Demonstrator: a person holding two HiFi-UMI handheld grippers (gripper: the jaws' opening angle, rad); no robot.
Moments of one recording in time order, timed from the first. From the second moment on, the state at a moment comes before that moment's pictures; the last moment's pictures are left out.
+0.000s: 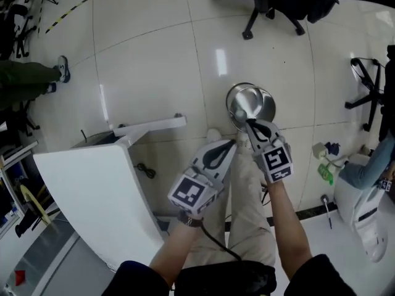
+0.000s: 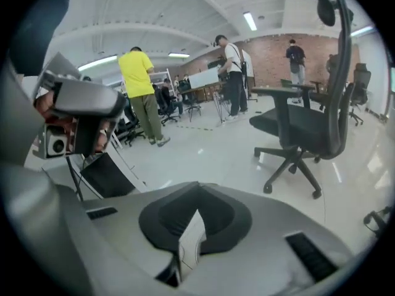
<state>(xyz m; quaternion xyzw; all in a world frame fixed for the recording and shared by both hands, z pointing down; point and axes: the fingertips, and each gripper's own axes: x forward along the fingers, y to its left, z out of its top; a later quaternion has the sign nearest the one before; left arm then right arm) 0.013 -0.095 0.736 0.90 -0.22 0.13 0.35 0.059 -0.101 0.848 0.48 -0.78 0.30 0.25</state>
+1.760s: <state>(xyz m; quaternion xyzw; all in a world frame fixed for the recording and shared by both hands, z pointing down) -0.029 -0.116 0.232 0.97 -0.23 -0.03 0.04 0.034 -0.078 0.240 0.43 -0.90 0.05 0.00</state>
